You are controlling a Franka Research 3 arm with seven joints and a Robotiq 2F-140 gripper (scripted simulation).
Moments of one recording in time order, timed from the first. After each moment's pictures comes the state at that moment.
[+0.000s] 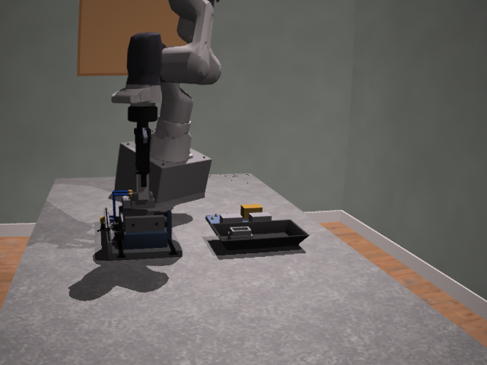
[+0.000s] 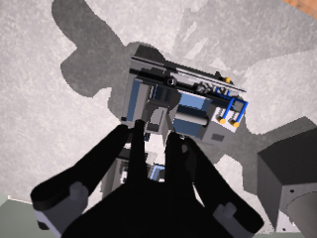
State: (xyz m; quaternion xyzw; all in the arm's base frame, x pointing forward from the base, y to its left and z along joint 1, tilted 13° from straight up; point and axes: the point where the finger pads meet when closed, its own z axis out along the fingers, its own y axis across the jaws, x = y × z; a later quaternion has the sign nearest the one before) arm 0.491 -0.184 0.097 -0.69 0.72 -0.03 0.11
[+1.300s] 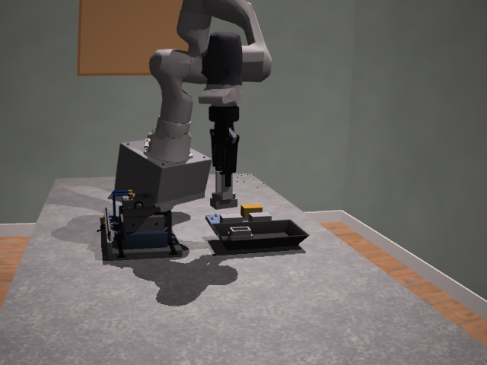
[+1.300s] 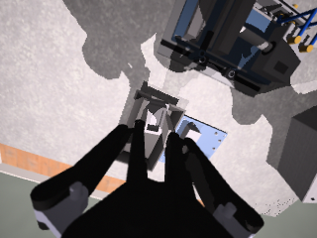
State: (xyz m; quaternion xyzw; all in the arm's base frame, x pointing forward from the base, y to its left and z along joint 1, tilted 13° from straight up) arm 0.543 0.014 0.135 -0.73 0.67 -0.02 0.12
